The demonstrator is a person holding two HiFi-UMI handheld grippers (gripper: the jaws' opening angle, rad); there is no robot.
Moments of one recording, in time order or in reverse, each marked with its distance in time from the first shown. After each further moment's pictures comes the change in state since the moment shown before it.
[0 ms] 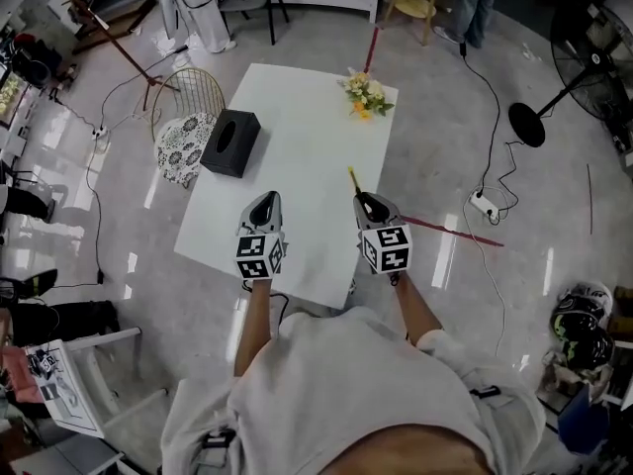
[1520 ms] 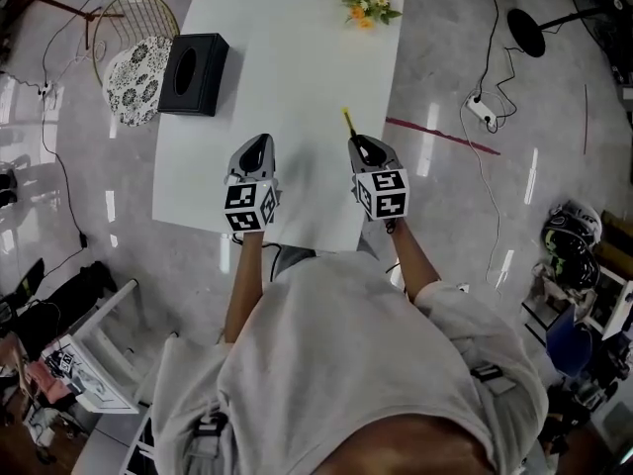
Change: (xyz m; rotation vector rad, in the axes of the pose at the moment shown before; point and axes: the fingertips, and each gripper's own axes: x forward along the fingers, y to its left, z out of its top) left arm 0.047 0.026 -0.086 -0.081 0.200 -0.129; right arm 0.052 0.004 -0.095 0.094 0.258 -0.099
